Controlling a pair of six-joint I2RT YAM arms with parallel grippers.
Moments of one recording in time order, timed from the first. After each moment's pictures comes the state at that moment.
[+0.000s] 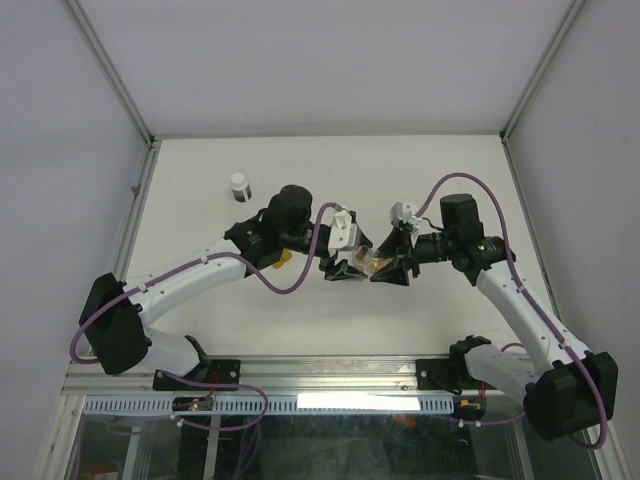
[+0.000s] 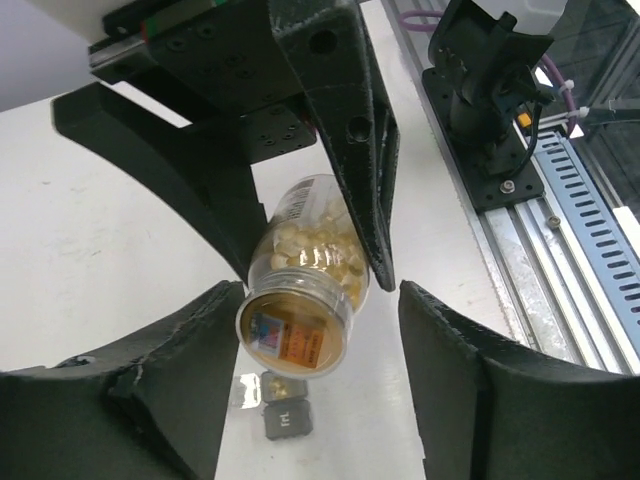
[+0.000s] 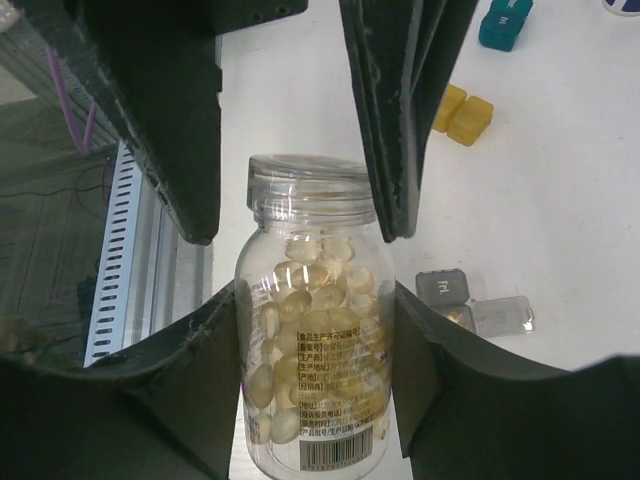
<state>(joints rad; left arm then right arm) -0.87 1.40 1.10 -0.05 0.80 0.47 0.31 1.03 0.82 -0.56 -1.14 -0.55</state>
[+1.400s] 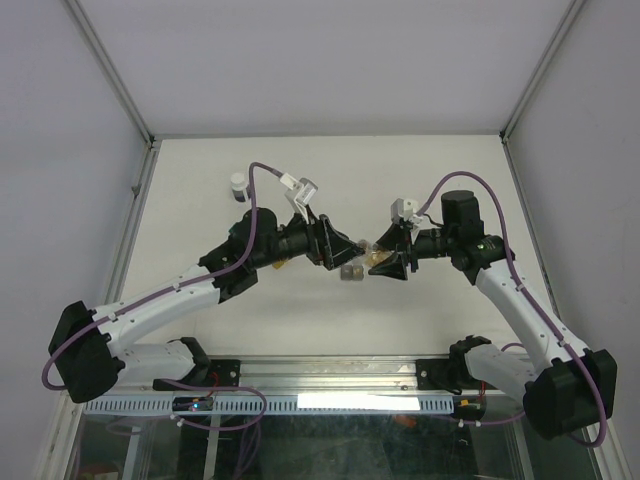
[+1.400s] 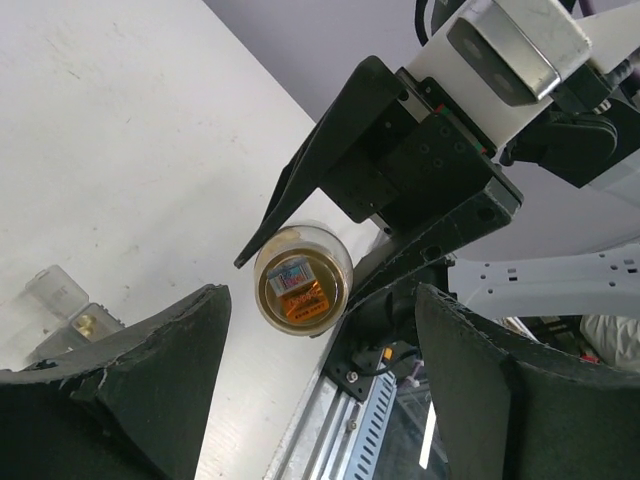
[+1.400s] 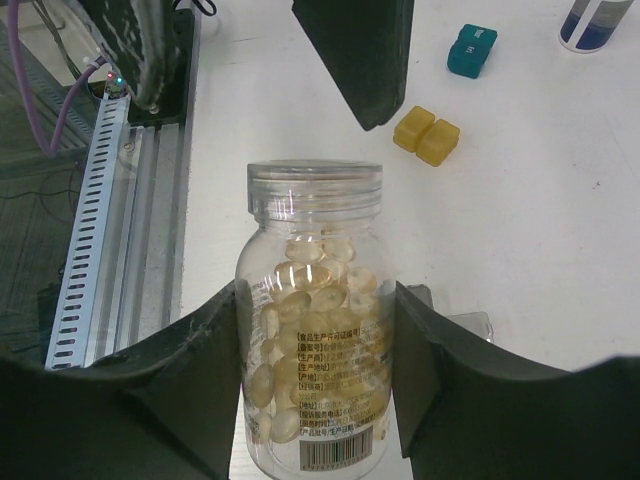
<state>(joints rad) -0.88 1.16 0.83 0.26 0.29 -0.66 0.31 1.04 0.82 -0.46 -1.14 -0.55</state>
